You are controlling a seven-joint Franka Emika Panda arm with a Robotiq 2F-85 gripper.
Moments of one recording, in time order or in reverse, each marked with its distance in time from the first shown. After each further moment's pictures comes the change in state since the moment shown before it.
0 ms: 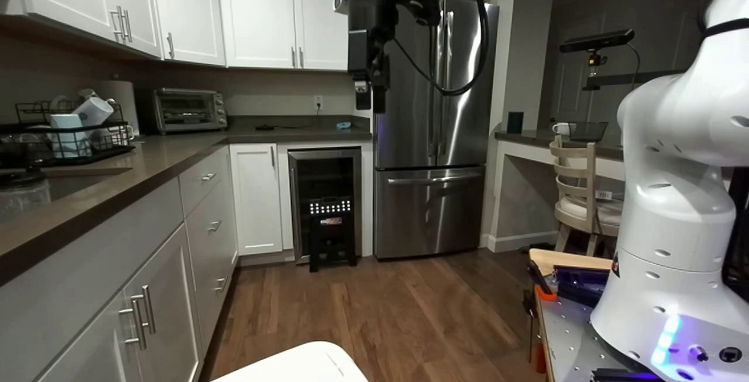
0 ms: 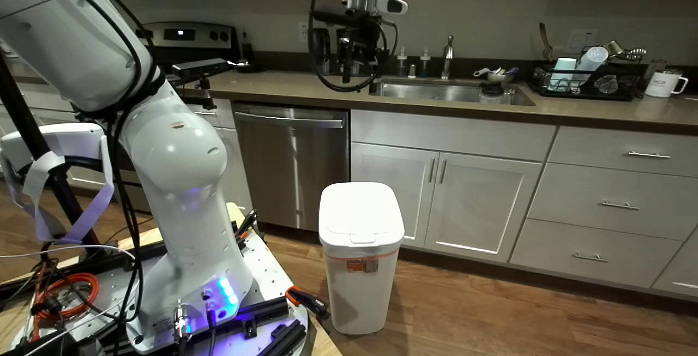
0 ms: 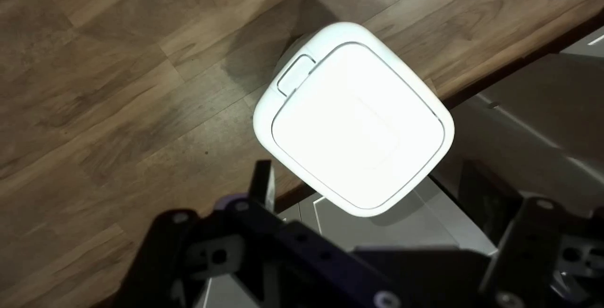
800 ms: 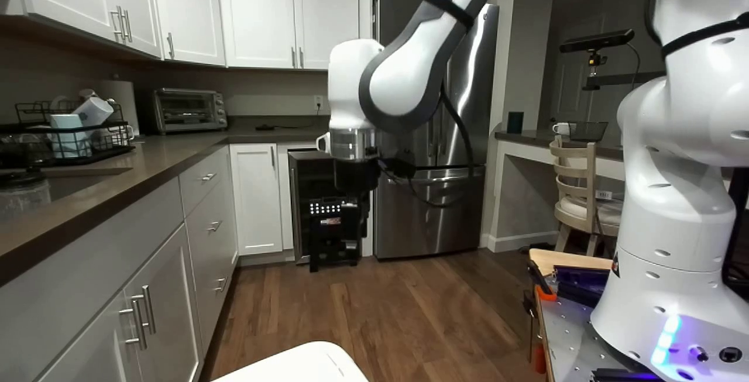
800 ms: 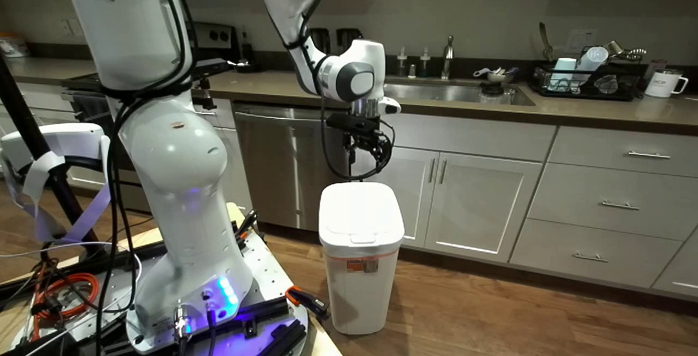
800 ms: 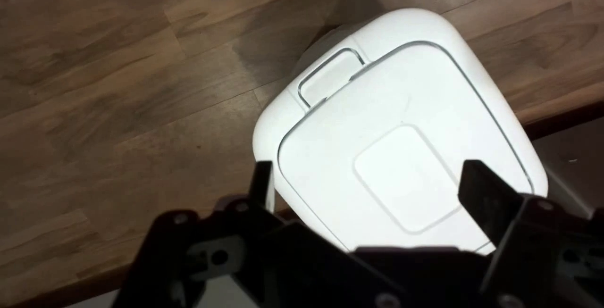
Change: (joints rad) arm 0.000 0.434 0.042 -0.237 -0.095 0.703 -0.087
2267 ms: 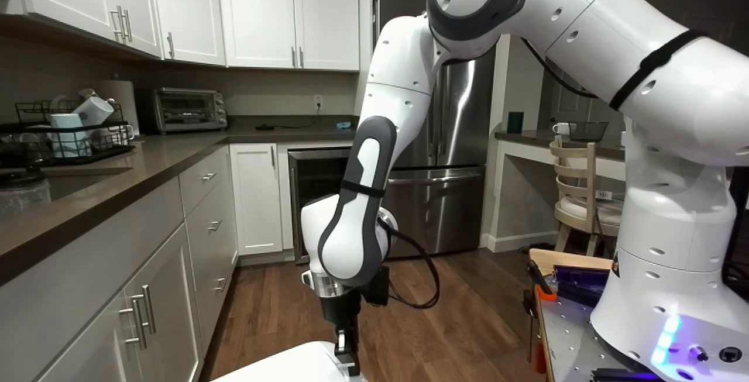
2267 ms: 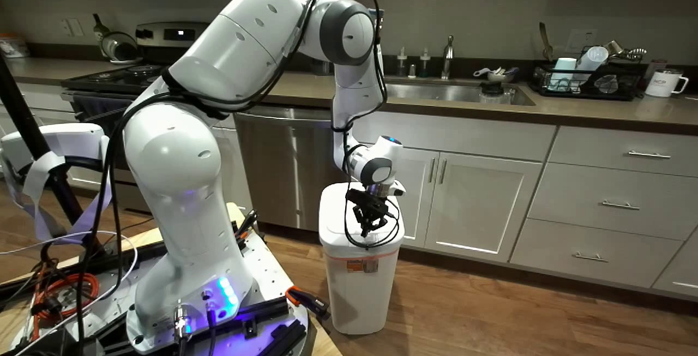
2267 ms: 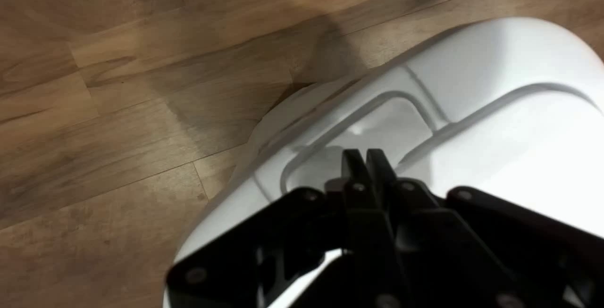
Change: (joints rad) arm -0.097 0.799 0.059 0.426 -0.003 0.146 -0.134
